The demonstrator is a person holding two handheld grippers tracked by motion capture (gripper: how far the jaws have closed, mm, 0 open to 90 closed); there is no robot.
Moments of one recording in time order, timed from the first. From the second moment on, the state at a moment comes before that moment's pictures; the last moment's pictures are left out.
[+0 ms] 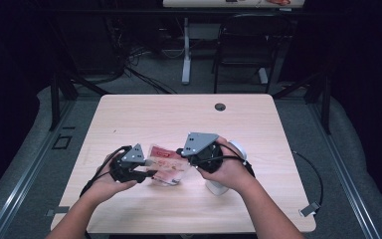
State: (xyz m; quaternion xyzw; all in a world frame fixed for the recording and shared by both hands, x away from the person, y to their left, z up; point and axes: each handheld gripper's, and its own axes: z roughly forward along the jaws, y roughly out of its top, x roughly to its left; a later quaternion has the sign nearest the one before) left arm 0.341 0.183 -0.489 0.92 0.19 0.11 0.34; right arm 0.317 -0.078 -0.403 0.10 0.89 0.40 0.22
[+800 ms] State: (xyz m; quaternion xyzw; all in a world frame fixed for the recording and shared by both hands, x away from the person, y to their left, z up) left arm 0.319 0.220 -0.513 0.88 0.24 0.11 0.40; right arm 0.319 -0.084 -0.405 0.13 0.86 0.48 0.14
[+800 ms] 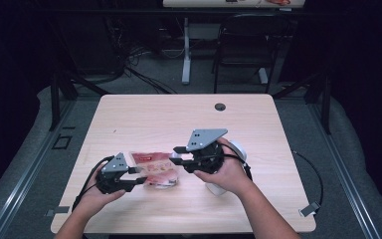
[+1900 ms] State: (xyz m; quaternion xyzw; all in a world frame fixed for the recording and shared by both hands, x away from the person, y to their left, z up) left arm 0.293 0.252 -0.526 0.86 0.30 0.12 0.40; right arm 0.317 -0.260 -0.431 0.38 0.72 0.52 0.24
